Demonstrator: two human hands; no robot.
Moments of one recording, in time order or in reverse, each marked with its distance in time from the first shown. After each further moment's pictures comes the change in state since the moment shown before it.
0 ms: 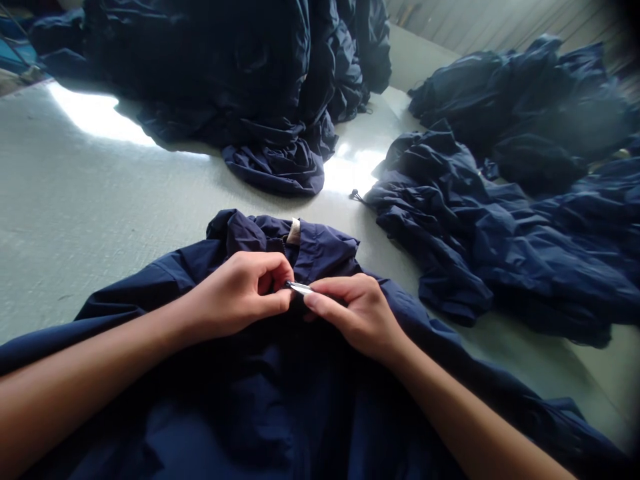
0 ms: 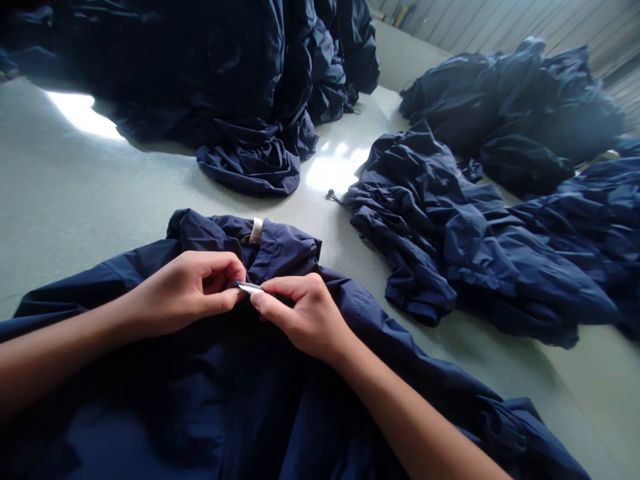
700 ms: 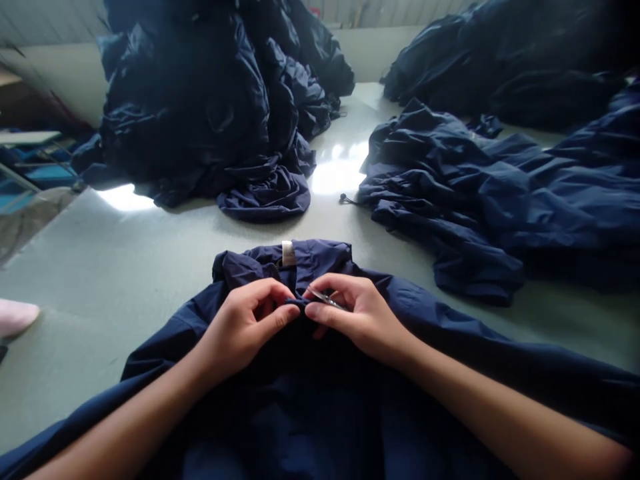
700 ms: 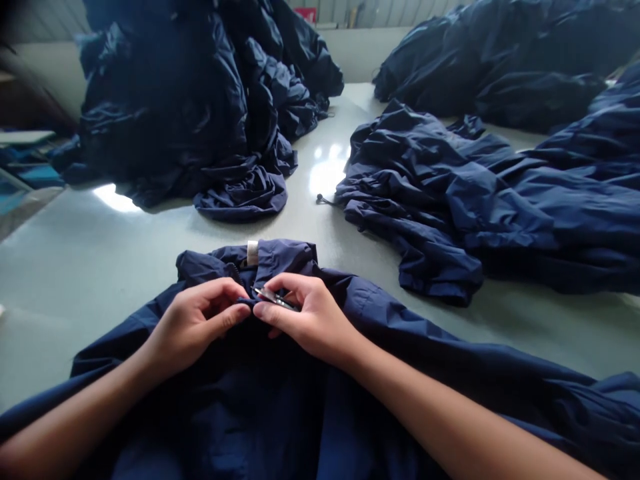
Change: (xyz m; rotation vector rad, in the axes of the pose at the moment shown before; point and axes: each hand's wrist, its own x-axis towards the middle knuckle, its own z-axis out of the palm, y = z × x) left_hand -0.006 -0.003 0.006 -0.036 0.070 -0.101; right_hand 0.004 0.009 0.011 0.609 0.116 0.100
